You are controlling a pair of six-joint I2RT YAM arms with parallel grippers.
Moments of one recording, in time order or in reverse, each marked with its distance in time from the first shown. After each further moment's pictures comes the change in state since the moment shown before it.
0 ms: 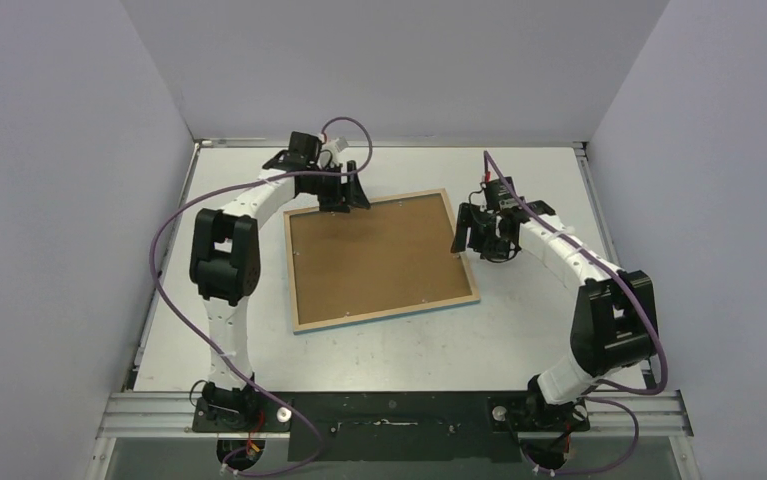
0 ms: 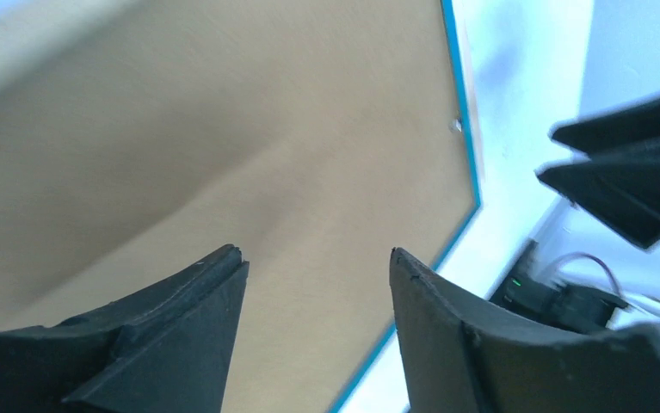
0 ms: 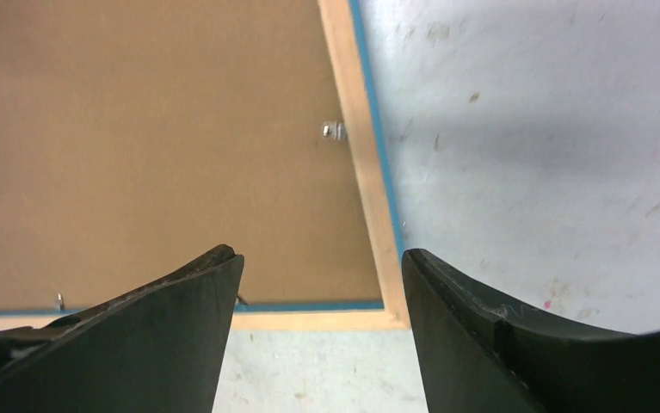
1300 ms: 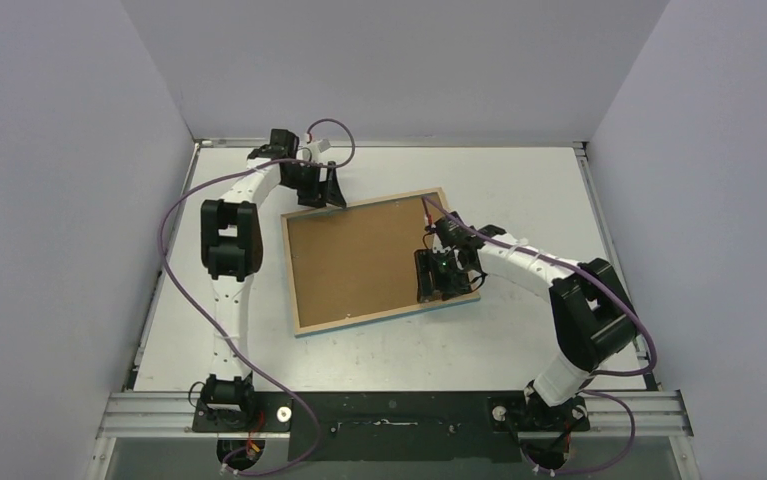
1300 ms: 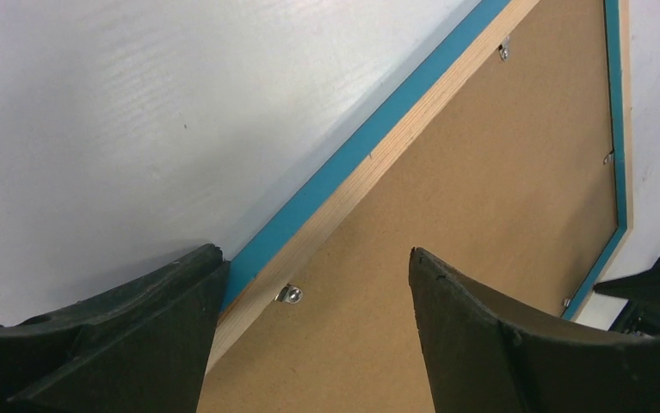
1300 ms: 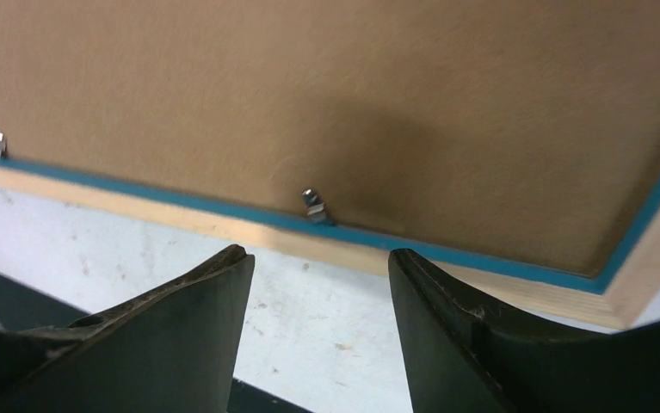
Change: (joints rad) left arm 0.164 0.336 0.425 -0.266 0.042 0.324; right arm 0.281 0.044 -0.149 0.023 -0.138 -0.033
